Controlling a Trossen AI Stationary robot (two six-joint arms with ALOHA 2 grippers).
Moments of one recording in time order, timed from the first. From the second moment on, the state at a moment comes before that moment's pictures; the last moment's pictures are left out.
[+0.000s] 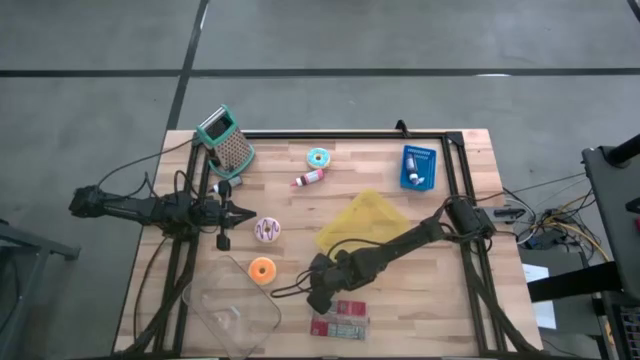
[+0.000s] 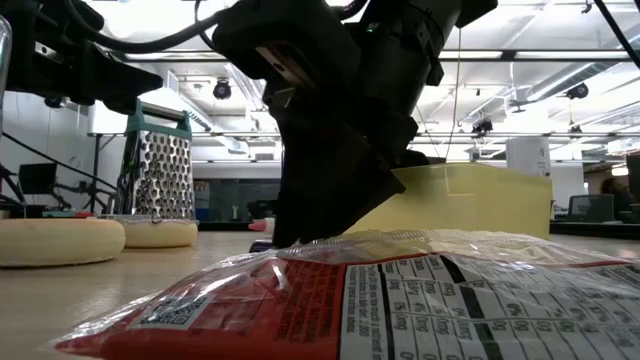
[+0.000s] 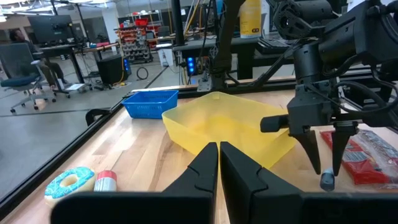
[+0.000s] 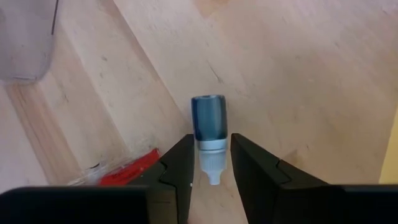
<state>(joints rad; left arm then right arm) -0.16 0.21 0.09 0.04 -0.22 0.11 0.38 2.18 1.54 -0.47 0.11 1.02</state>
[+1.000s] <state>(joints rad) -0.16 0.21 0.09 0.04 -0.22 0.11 0.38 2.18 1.58 -0.54 0.11 1.01</state>
